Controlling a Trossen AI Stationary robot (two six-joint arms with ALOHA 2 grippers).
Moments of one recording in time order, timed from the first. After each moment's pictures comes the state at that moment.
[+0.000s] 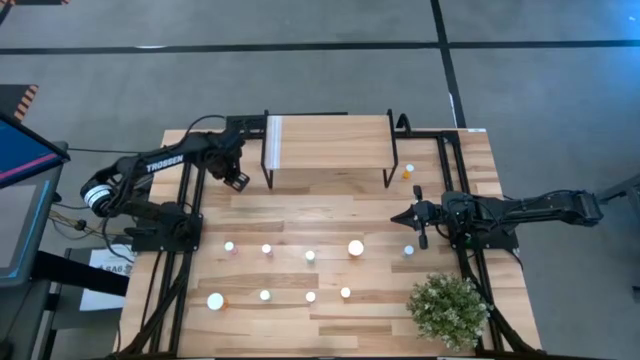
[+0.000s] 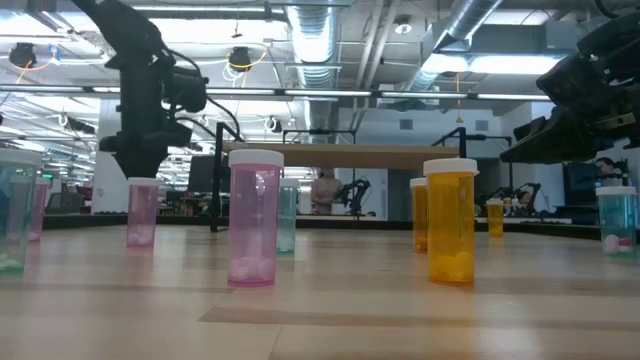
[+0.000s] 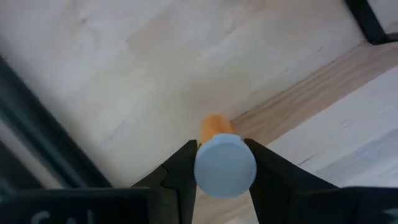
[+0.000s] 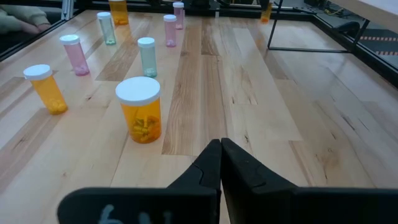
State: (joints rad) left arm 0.82 1.31 0.80 -0.90 -0.07 -0.14; right arm -0.05 0.40 0.00 0.08 -0.02 -0.05
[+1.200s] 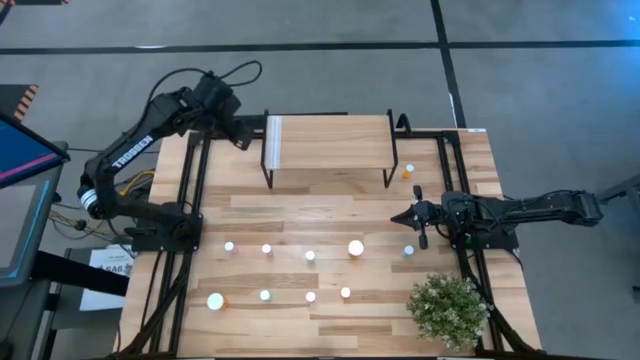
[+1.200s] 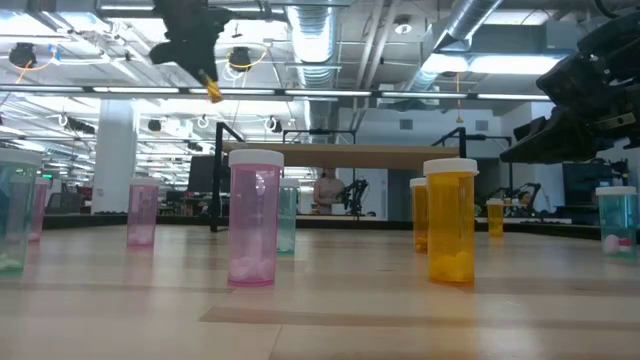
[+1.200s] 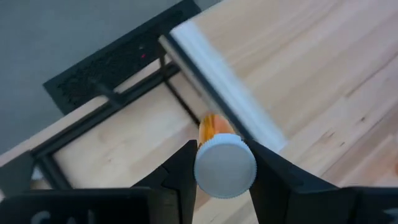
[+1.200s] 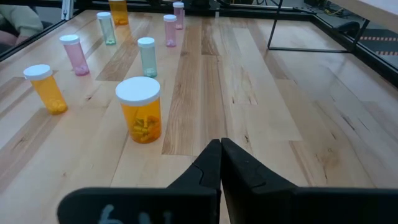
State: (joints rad) left arm 0.75 1.29 1.48 -1.15 0.00 -0.21; right arm -0.05 0.40 0.00 0.08 -0.02 -0.05
